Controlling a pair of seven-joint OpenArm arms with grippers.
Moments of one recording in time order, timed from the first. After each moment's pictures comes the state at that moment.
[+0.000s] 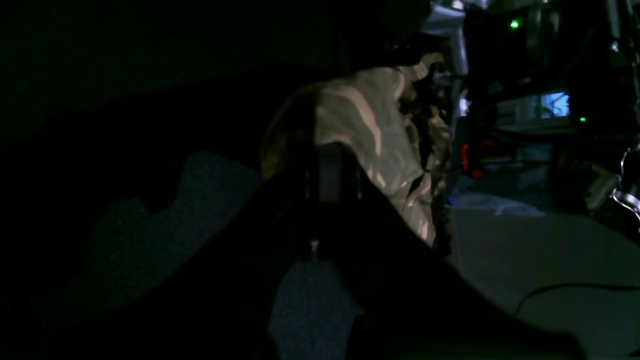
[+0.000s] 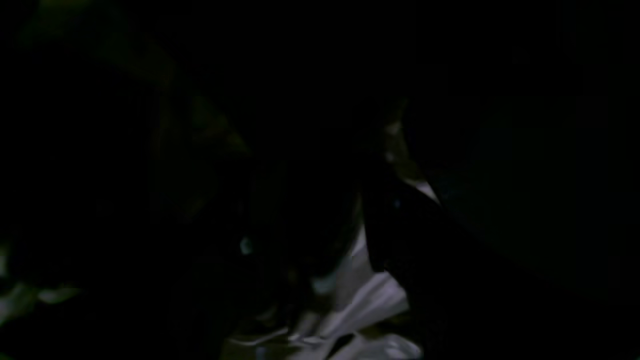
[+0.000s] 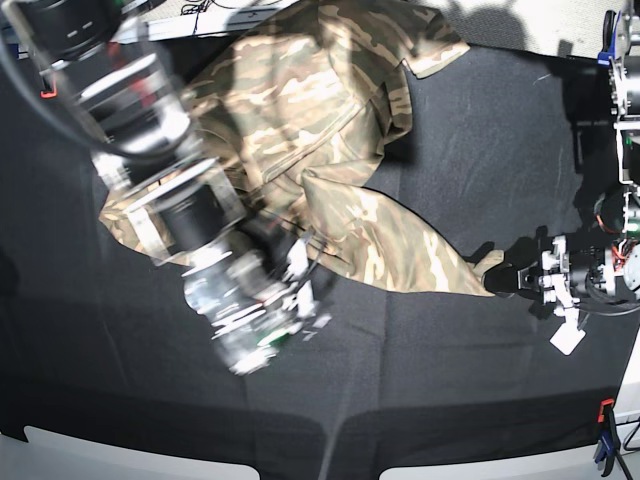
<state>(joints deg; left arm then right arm) -28.9 -28.1 3.2 47.3 -83.5 -40.1 78.6 39.7 1.1 -31.3 44.9 5.5 29.9 -80.5</state>
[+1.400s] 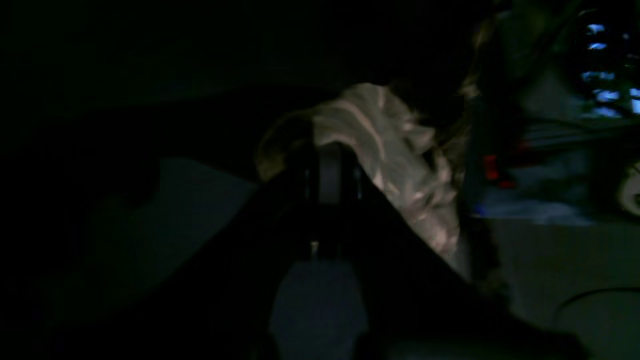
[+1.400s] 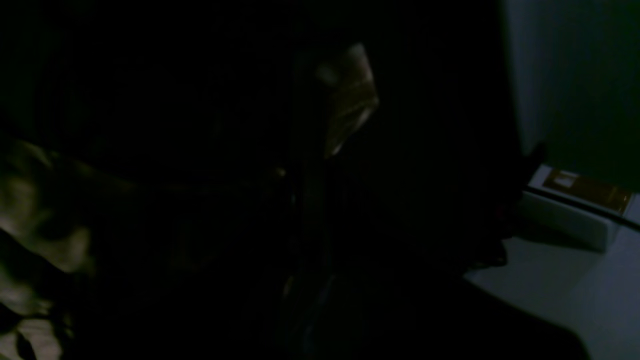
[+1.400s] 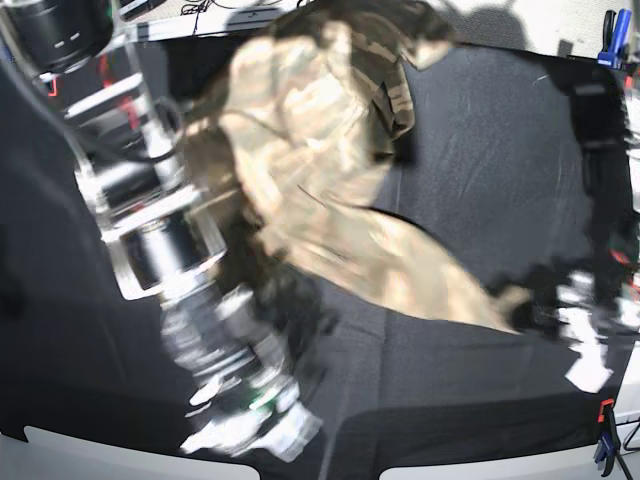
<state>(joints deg) -35.8 -32.2 3.2 47.3 -79.4 -40.0 77.5 46.2 6.9 -26.5 67.0 -6.5 23.9 -78.9</state>
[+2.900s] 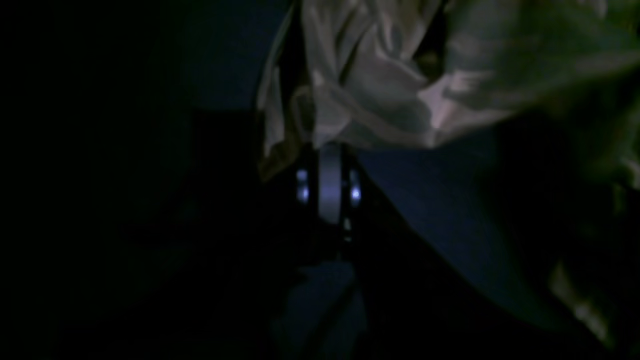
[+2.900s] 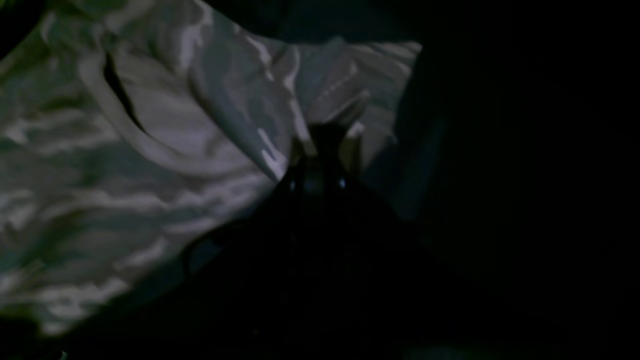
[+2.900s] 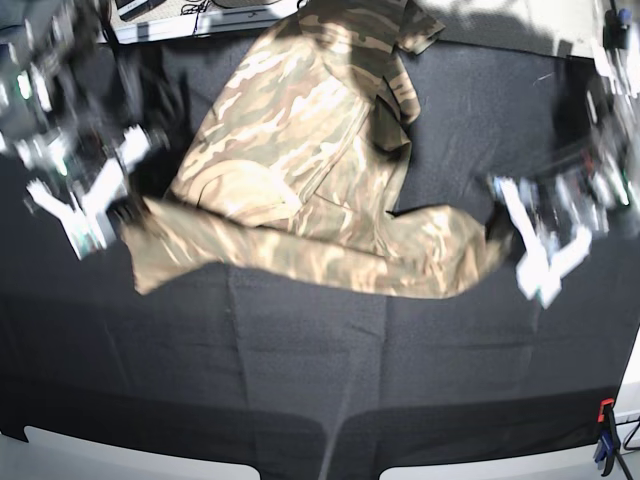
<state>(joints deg) 6.2 -27.1 3.2 105.4 -28.8 -18.8 51.6 -16.8 12.7 32.3 127.5 25.9 38.9 -70.4</state>
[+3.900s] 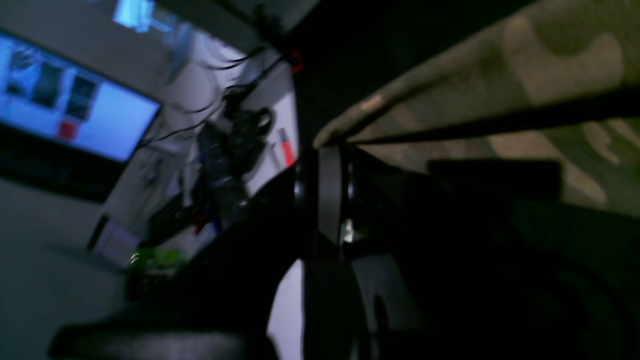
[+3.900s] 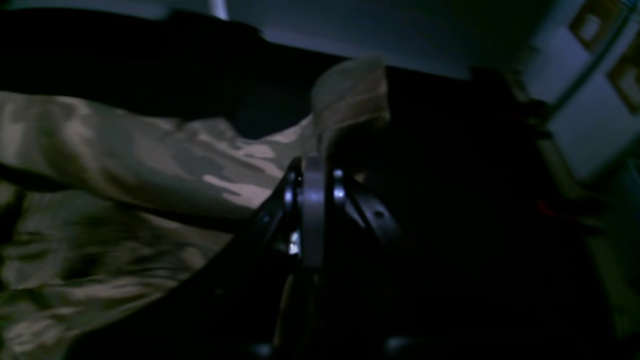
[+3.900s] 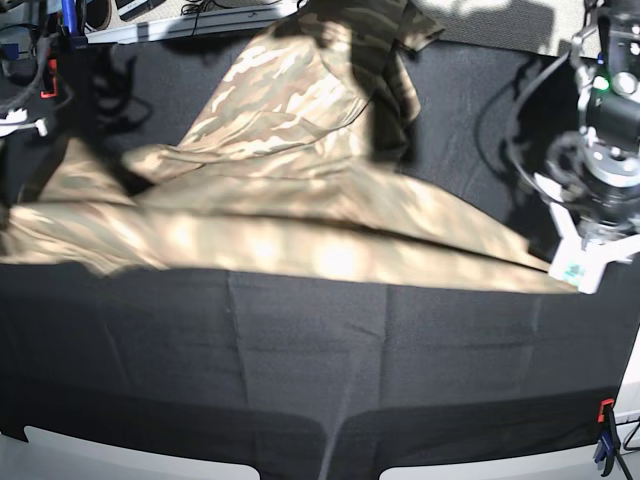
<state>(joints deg) 10.0 -28.1 3.2 133.4 19.2 -4.9 59.4 -16.2 13.7 65.2 134.3 61.0 39.1 -68.9</state>
